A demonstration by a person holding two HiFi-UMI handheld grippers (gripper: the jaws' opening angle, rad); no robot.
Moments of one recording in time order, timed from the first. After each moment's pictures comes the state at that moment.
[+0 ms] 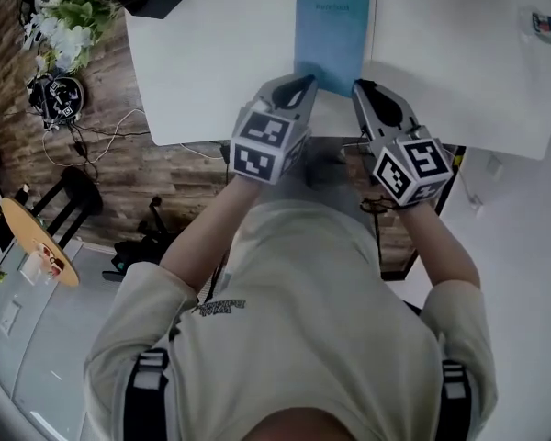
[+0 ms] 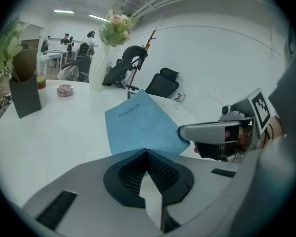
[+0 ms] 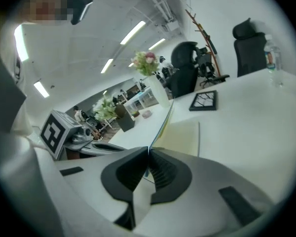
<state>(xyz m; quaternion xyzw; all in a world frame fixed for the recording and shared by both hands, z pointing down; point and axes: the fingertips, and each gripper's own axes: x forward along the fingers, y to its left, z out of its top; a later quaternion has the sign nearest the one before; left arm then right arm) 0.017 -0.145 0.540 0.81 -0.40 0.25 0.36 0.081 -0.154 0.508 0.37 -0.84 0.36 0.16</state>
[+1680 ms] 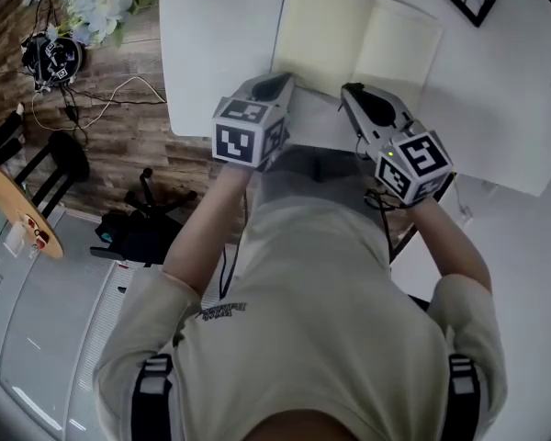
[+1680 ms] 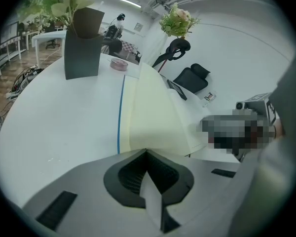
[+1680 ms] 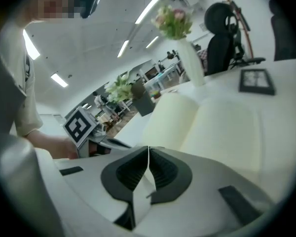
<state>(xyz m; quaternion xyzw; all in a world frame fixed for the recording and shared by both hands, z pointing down) -0.118 -0.134 0.601 0.71 -0.45 0.27 0.48 -0.036 -0.154 0.540 0.22 -0.87 0.38 0.23</state>
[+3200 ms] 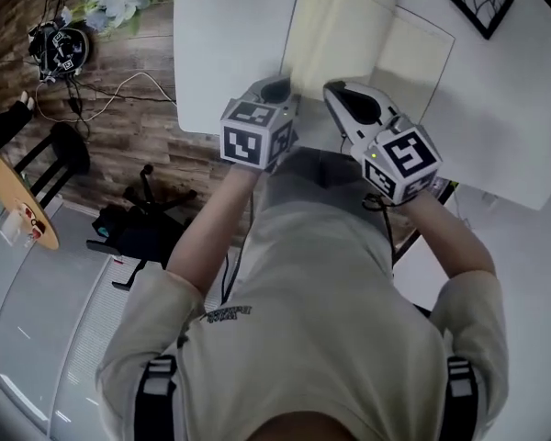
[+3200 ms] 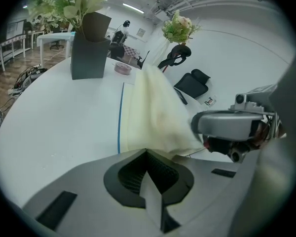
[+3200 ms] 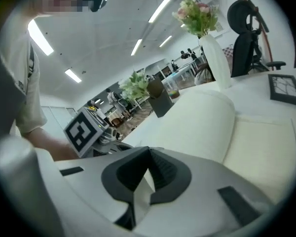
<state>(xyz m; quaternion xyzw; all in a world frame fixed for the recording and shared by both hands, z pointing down) -0.121 -0.135 0.599 0.71 -0.47 0.24 0.48 -0.087 -0.151 0.524 0.16 -0.90 0.34 0.22</state>
